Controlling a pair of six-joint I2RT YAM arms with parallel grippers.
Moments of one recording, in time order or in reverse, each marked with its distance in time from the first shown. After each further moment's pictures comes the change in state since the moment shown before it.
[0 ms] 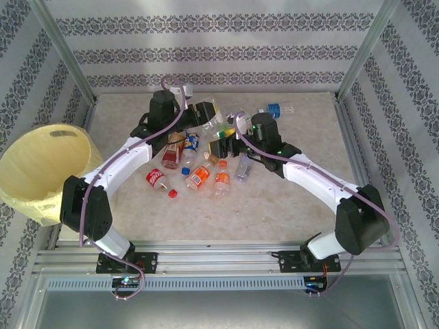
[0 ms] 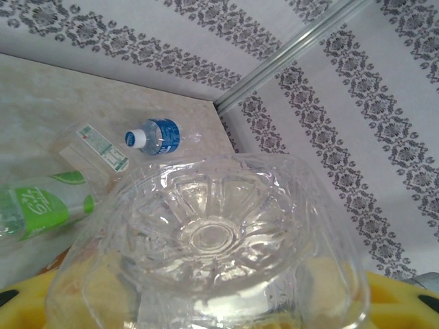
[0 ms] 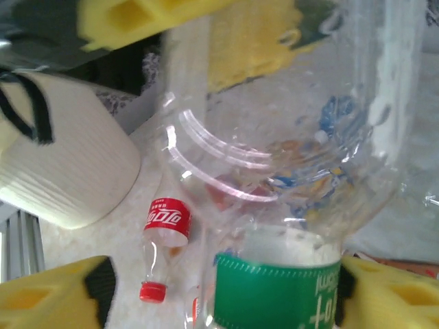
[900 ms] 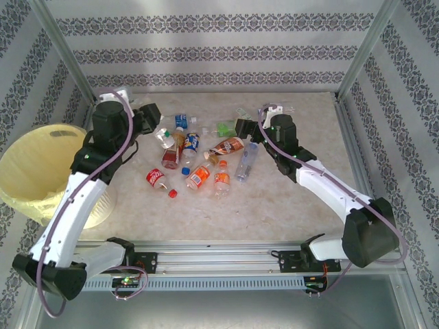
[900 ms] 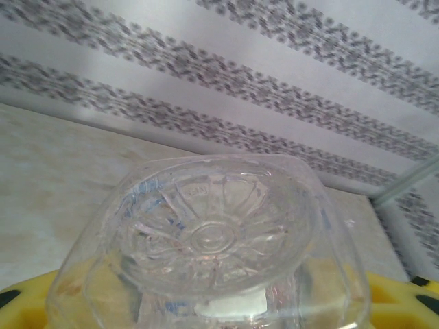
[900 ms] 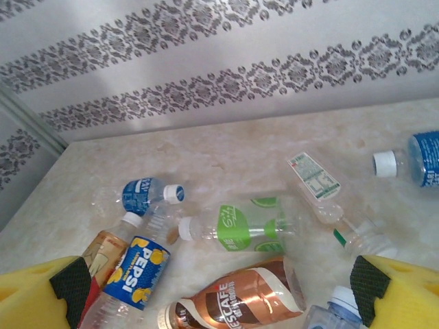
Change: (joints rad) left arm 0.117 -0.505 -0.015 -0.525 -0.534 0.237; right arm -0.105 -0.104 -0.105 0.070 0.539 0.200
